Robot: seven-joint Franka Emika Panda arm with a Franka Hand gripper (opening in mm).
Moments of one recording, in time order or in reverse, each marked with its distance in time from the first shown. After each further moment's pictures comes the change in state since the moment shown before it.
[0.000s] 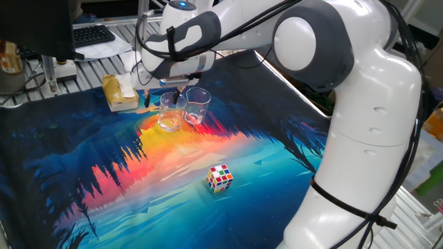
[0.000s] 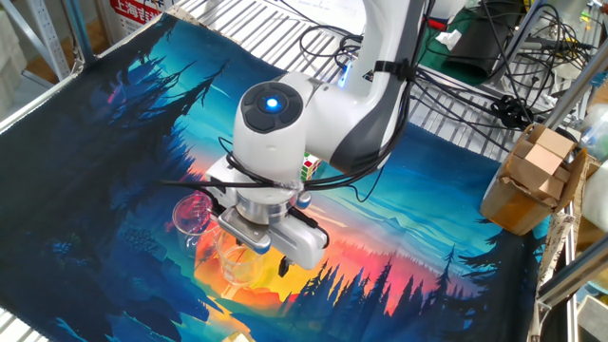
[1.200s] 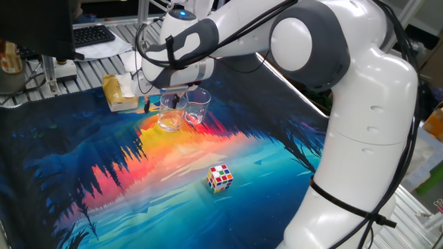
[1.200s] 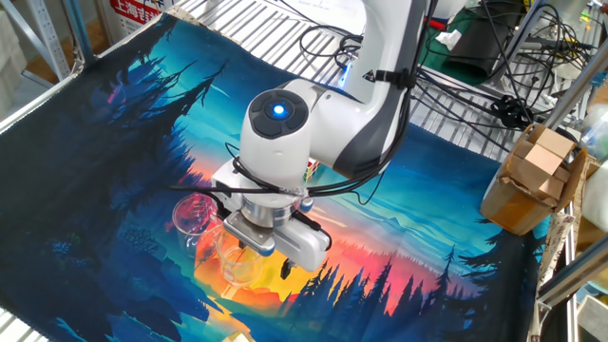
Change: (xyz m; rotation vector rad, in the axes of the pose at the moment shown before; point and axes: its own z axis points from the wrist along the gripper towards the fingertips) arm 0.007 0.001 0.019 0.000 -0.018 -0.015
